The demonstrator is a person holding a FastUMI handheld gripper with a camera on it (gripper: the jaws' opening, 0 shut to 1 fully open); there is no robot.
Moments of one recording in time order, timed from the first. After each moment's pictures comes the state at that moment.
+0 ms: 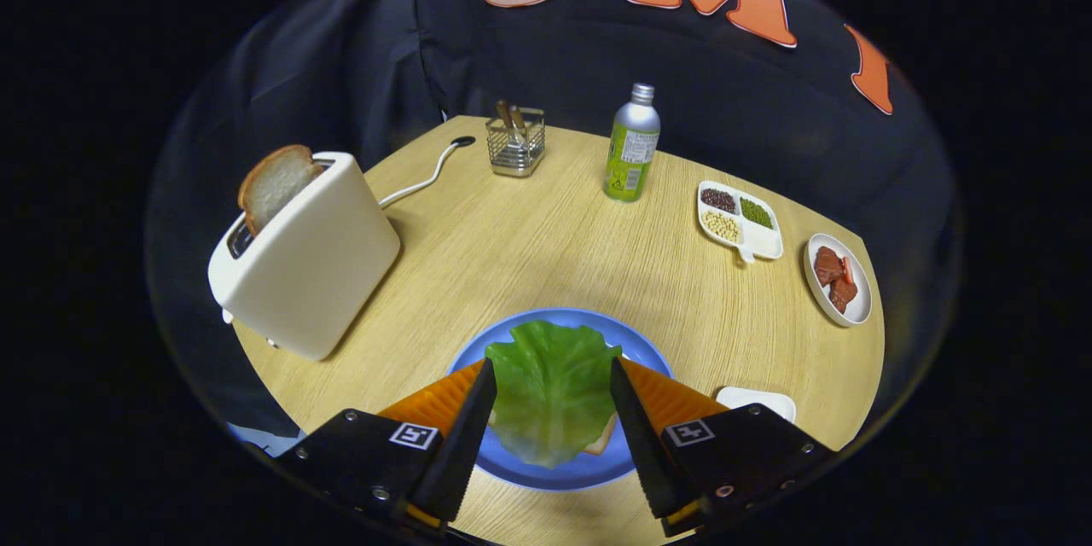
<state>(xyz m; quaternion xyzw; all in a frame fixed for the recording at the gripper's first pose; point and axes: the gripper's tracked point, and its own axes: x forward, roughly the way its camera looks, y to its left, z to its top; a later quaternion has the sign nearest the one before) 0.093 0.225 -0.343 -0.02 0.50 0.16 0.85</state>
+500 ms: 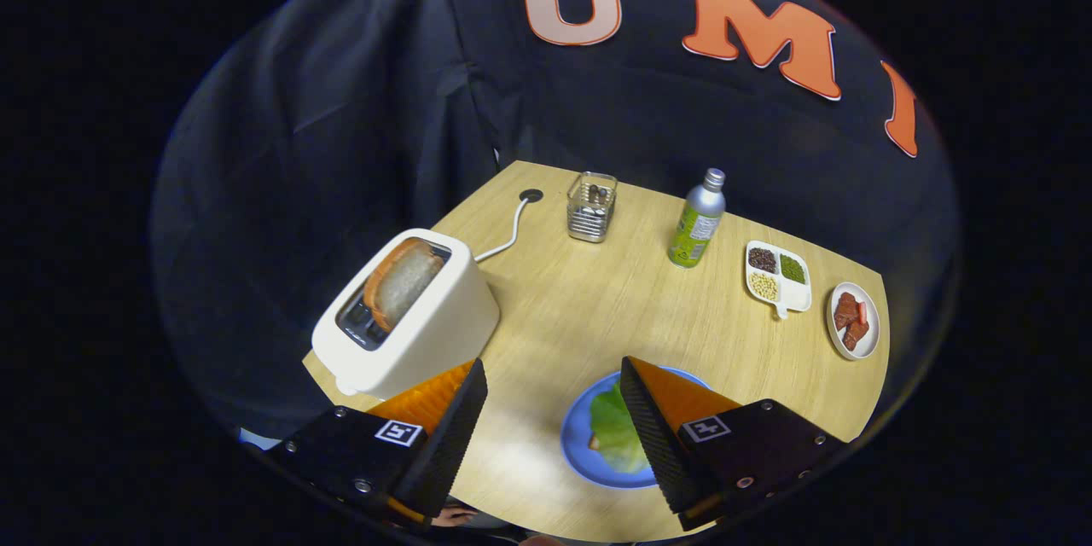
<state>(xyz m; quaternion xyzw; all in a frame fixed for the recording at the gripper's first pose) 0.113 0.330 -0.241 0.01 0.49 0.21 0.85</state>
